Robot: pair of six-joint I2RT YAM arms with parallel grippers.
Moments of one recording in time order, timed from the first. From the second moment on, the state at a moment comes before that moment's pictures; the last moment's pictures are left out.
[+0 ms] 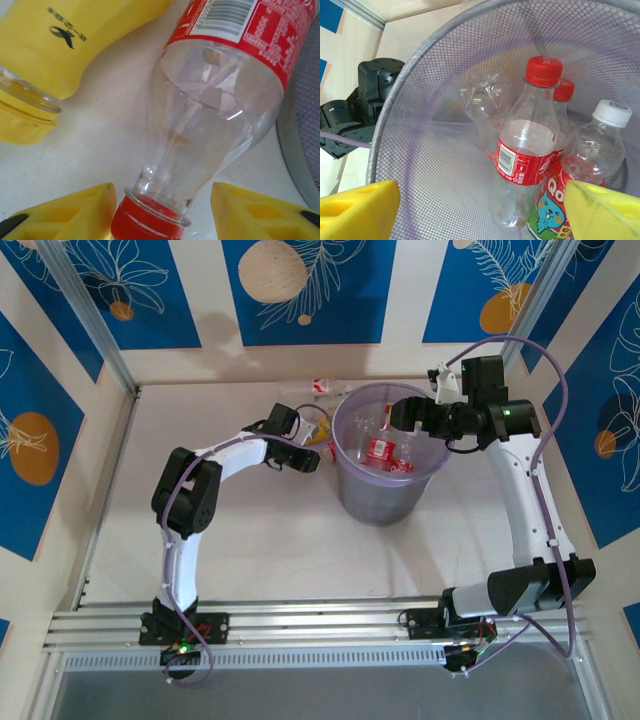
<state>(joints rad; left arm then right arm) -0.49 2.12 1.52 -0.40 0.29 0.01 0.10 1.38 1.63 -1.07 -0.47 0.24</state>
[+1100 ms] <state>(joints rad) -0.49 1.82 1.40 -0.49 0.27 0.11 0.06 1.36 1.64 -1.07 -0.47 0.24</state>
